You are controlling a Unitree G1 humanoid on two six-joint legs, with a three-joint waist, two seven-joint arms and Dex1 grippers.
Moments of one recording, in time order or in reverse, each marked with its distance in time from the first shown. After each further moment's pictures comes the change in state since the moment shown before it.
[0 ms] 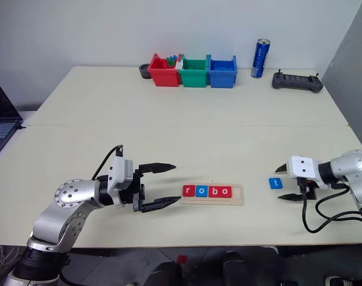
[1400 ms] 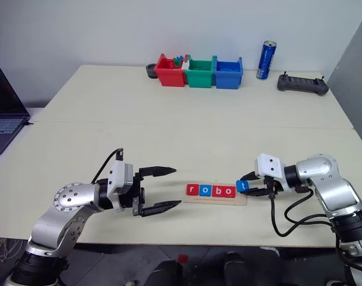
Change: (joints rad) left arm 0.034 0.002 0.001 -0.034 -0.001 0.003 0.007; right arm 0.074 0.162 -0.009 -0.460 0.123 0.436 -0.079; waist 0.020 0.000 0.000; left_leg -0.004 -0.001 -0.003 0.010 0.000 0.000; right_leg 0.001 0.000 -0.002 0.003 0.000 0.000
